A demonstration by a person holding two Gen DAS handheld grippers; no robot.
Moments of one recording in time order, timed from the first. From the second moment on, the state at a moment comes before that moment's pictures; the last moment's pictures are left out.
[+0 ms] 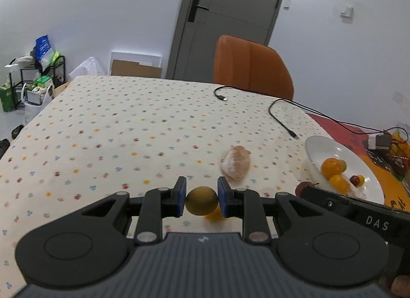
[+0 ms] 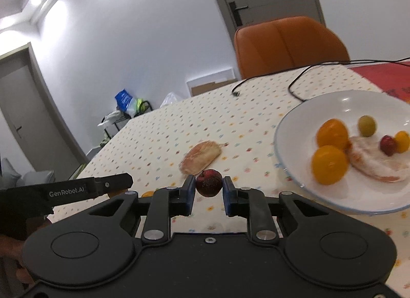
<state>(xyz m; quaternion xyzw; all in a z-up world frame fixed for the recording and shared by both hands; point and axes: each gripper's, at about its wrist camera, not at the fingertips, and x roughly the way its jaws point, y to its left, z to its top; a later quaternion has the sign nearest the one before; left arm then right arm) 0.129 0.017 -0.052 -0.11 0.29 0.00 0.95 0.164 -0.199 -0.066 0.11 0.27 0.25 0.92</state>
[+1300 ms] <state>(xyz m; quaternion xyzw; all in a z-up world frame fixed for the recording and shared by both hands) 0.166 -0.106 -0.026 -0.08 0.26 -0.10 0.96 0.140 -0.321 -0.054 0.15 0.22 0.15 0.95</state>
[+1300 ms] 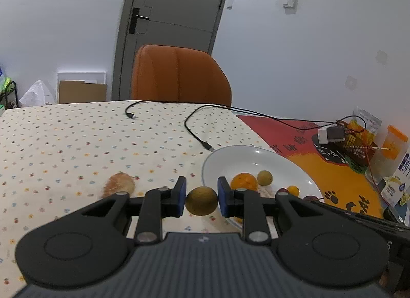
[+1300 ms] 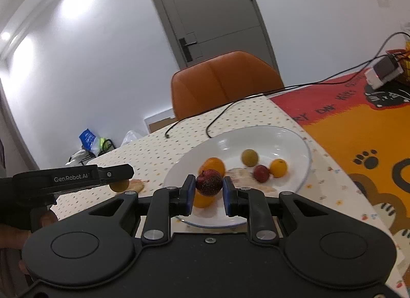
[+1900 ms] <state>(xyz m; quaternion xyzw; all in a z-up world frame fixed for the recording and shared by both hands) 0.195 -0.141 -0.040 -0.06 0.28 -0.11 0.95 0.155 -0.352 -0.074 0.18 0.23 0.13 0.95</state>
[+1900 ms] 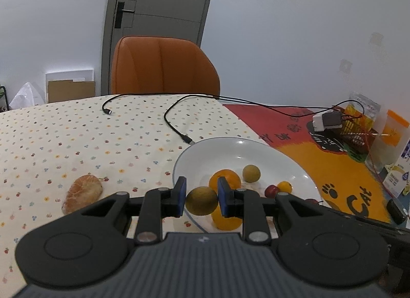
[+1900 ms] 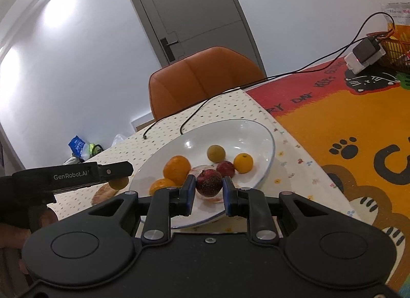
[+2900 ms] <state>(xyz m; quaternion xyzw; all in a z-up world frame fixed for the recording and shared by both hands) 0.155 -0.063 -0.021 -0.08 0.26 -0.03 0.96 0.143 -0.307 -0.053 0.12 0.23 0.14 0.96</state>
